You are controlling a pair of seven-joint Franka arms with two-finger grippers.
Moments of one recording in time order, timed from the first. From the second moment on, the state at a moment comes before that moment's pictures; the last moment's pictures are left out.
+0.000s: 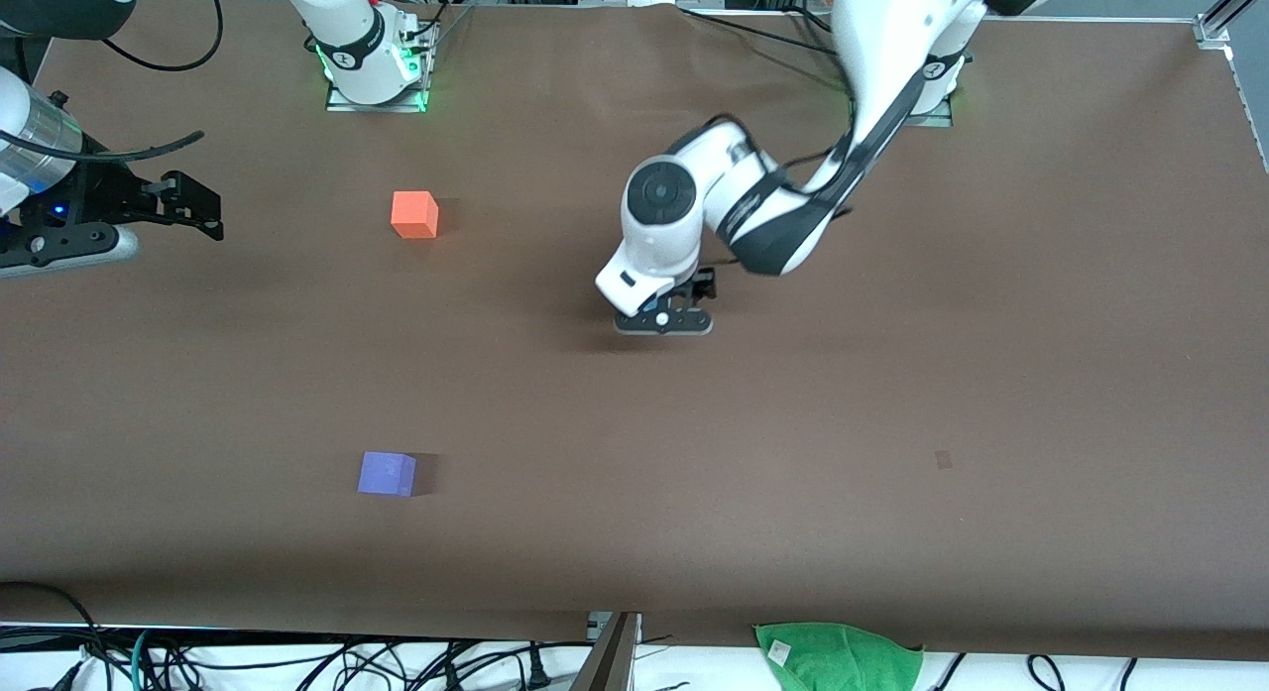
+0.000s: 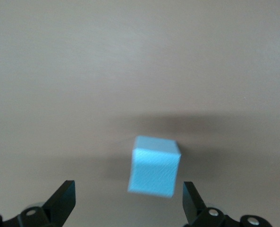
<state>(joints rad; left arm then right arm) -0.41 0.62 -0.41 -1.41 0.23 1.89 -0.87 0.12 0.06 -0.04 -1.60 -0.03 1.61 -0.12</state>
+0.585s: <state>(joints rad) -0.04 0.30 -0.40 -1.41 0.21 1.55 -0.44 0.12 0.10 -0.04 -1.60 0.01 1.65 -0.12</state>
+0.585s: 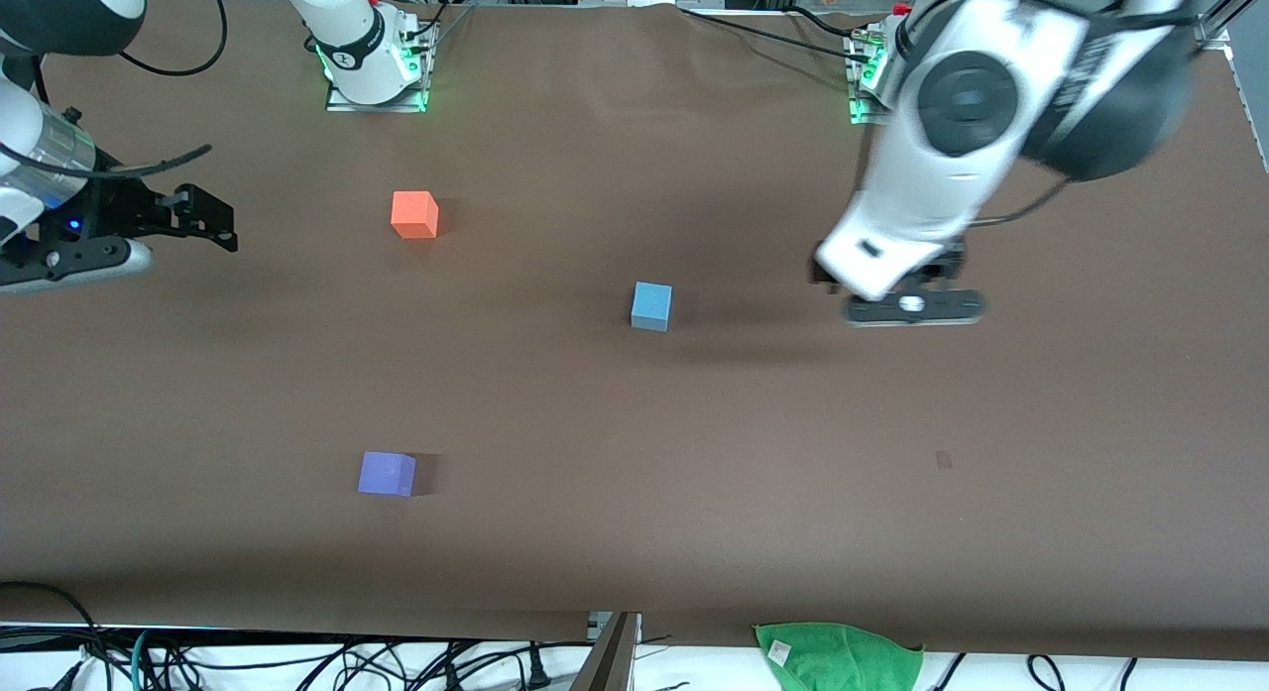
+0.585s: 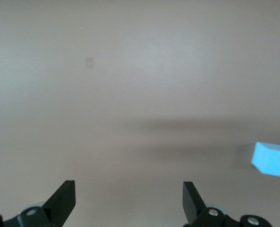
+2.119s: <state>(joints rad) -0.03 -0.09 -0.03 -1.76 0.03 1.65 -0.14 0.64 0.46 -0.03 -1.59 0.05 2.12 0.69</state>
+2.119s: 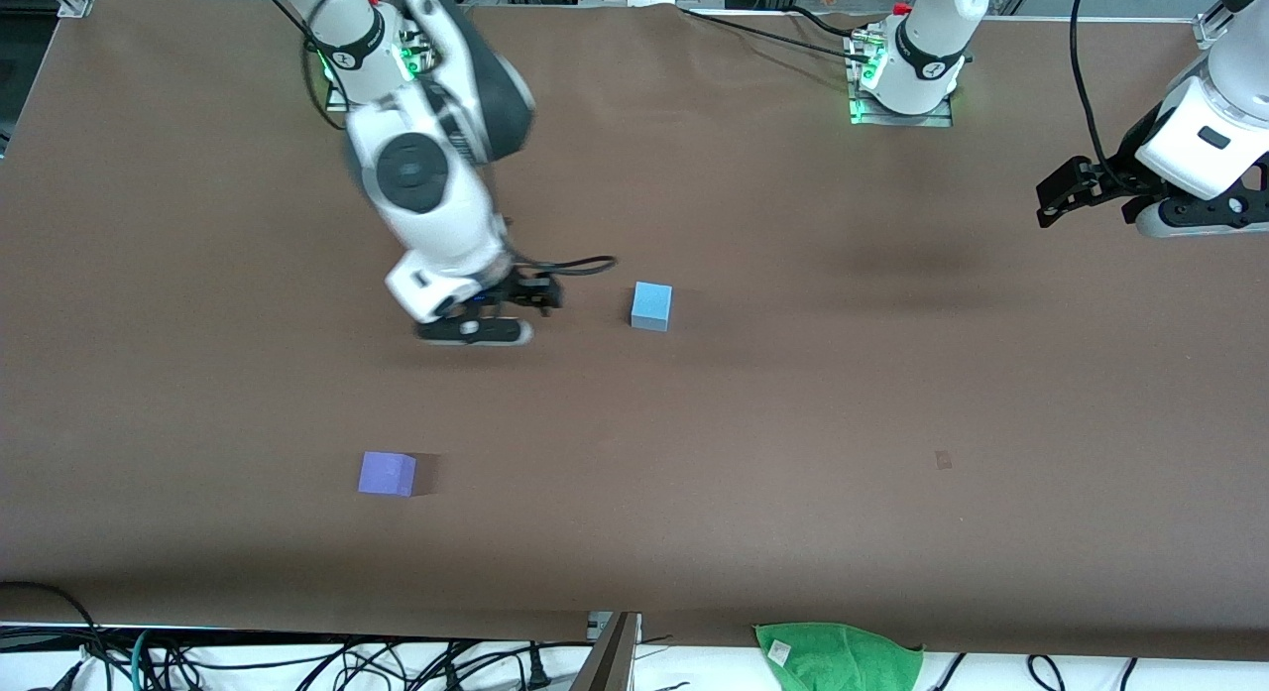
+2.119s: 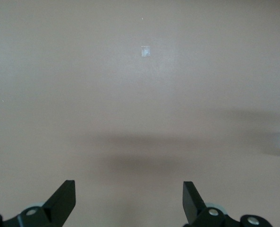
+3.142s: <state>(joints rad) -0.06 -0.08 -0.05 -1.75 0.03 1.63 -0.15 0.84 0.70 -0.03 -1.48 0.02 2.29 1.02</state>
